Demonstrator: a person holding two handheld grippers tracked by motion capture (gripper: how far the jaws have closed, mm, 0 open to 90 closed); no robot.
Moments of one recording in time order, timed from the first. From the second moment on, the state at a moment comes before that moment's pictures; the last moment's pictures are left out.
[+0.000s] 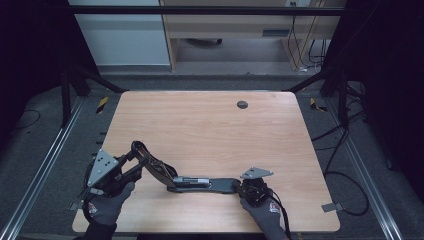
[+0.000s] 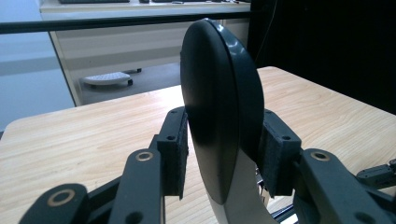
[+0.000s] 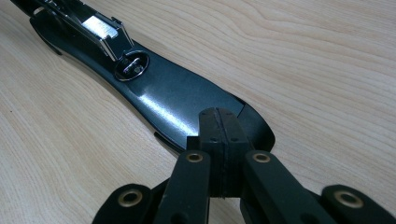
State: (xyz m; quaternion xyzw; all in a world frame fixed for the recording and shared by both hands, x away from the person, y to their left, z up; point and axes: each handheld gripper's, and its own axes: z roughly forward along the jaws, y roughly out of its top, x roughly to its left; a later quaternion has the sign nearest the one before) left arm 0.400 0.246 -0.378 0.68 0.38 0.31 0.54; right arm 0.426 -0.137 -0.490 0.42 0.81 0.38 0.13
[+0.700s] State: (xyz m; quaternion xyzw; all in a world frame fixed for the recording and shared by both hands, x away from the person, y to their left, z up) left arm 0.400 0.225 -0.372 0.69 0.37 0.32 0.53; right arm 0.426 -0.137 -0.490 0.43 0.81 0.38 0.13
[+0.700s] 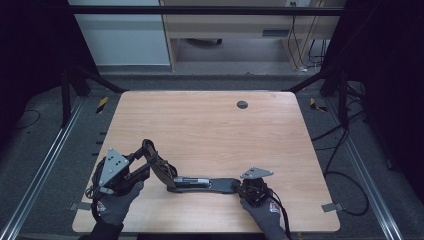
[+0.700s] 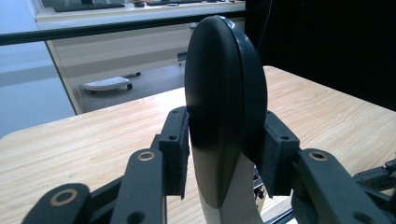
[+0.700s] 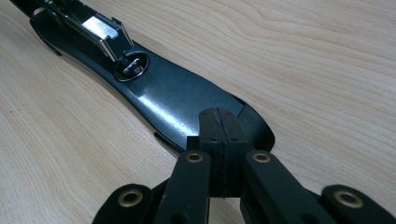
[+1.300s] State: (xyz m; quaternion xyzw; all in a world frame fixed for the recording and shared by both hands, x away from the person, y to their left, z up) left arm 0.401 0.199 -0.368 0.70 0.35 0.34 0.52; right arm 0.427 -0.137 -0.490 0.42 0.81 0.38 0.14
